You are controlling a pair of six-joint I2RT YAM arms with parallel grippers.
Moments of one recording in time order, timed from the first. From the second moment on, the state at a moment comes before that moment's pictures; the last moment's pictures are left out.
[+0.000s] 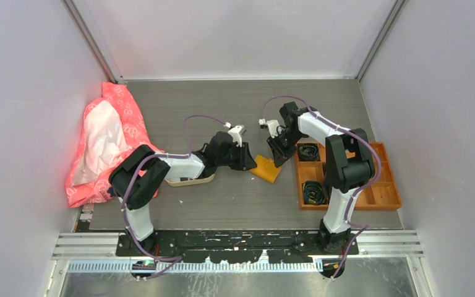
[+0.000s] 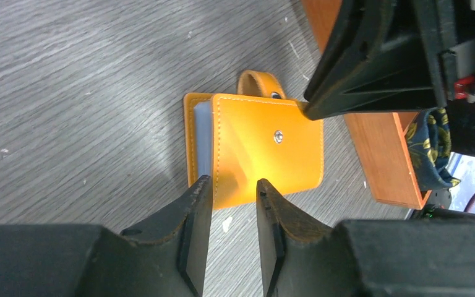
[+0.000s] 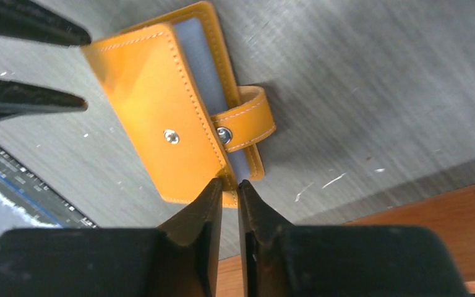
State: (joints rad) left arm -0.76 1.83 0.90 0.40 0.27 -0.59; right arm 0.29 1.89 1.31 -0.88 -0.41 -0.39
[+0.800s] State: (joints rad) left arm -0.72 1.81 0.95 0.37 0.38 -0.54; right arm 0.31 1.77 1.25 -0.94 -0.56 -0.37
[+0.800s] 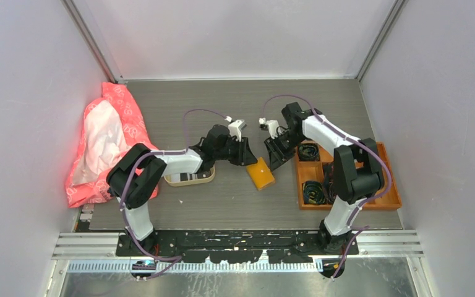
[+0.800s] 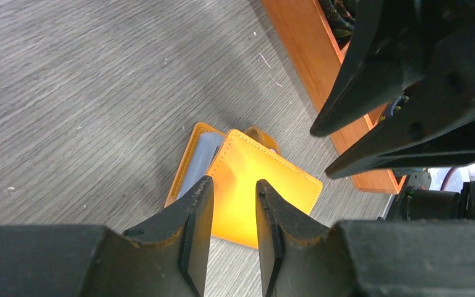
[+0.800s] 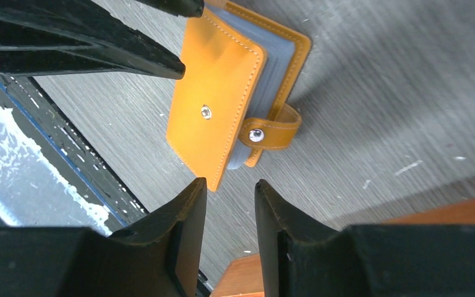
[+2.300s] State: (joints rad) left arm -0.73 1.92 0.89 0.58 0.53 -0.74; right arm 0.34 1.77 1.11 -0.82 -0.67 -1.49
